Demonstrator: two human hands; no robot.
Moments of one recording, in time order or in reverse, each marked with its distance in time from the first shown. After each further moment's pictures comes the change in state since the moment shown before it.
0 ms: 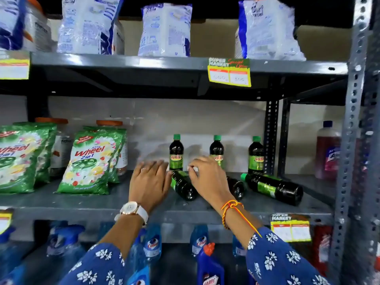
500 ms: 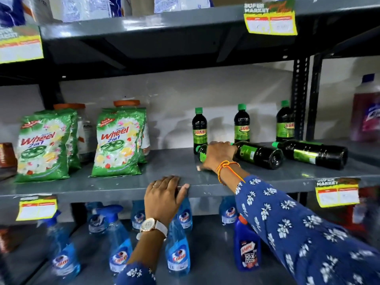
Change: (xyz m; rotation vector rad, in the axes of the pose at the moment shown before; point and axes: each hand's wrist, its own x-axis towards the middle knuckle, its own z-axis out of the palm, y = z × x) left_hand -0.088 -0.055 0.035 -0.029 -0.024 -0.018; right_hand 0.045 -0.026 0.090 -0.463 -0.469 0.404
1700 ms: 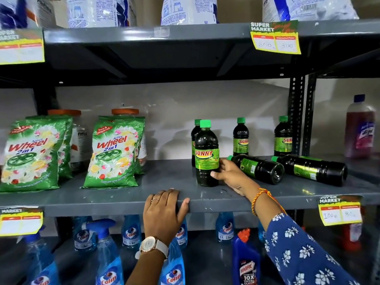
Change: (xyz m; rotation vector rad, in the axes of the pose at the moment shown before) left_hand -0.005 0.003 0.012 -0.023 0.111 -0.027; right_hand -0.004 0.048 0.032 1.478 -0.287 -0.132
